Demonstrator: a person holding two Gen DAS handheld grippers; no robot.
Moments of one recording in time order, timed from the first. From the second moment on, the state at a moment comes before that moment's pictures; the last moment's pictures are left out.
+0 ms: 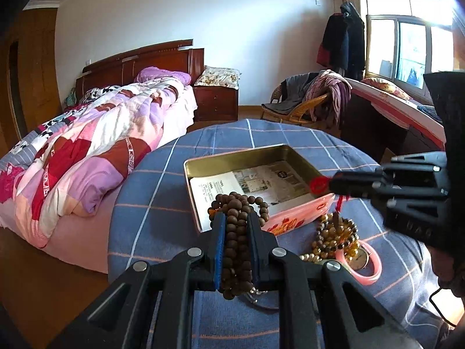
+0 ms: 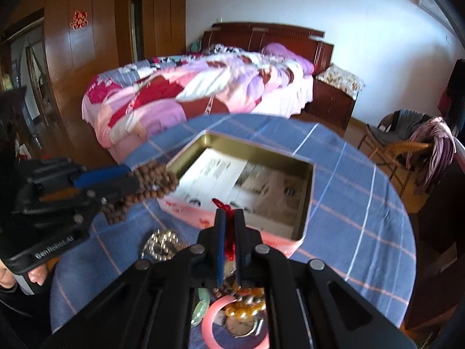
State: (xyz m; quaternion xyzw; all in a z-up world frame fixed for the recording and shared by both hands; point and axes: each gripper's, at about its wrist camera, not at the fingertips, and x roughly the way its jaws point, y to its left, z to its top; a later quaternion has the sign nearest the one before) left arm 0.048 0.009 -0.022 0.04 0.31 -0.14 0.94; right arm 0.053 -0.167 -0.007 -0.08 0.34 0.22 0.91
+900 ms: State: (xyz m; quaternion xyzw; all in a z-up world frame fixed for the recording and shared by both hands) left arm 0.156 -0.009 -0.036 0.11 0.34 -0.13 0.93; right arm 0.144 -0.175 -0.013 -0.07 0.35 0.18 0.92
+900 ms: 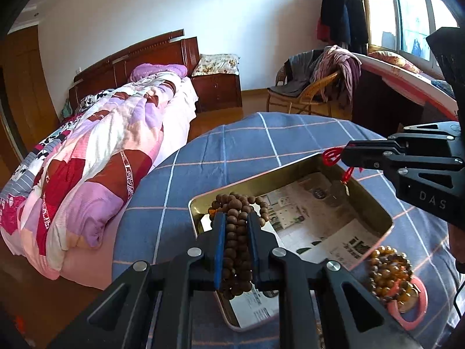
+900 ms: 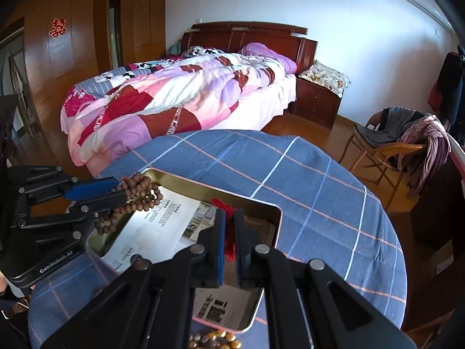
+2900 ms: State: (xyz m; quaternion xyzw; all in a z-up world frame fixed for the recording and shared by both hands) left arm 0.061 -0.003 -0.056 0.11 0.32 -0.09 0.94; right arm 0.054 -0.202 -0.043 -0.05 0.32 0.13 0.94
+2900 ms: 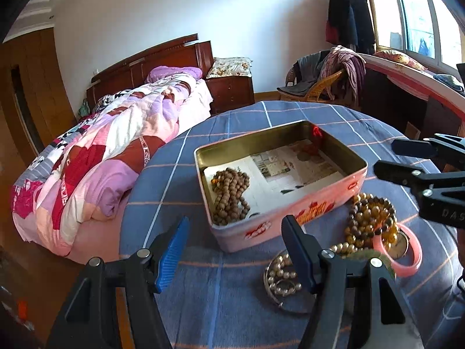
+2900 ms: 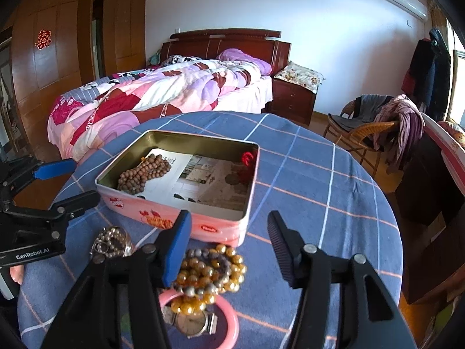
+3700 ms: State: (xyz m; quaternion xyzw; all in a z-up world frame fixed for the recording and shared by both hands) left arm 0.034 -0.016 -0.098 0.13 0.39 -0.10 0.91; right arm 0.033 -0.214 -0.068 -0.04 0.34 0.11 0.93
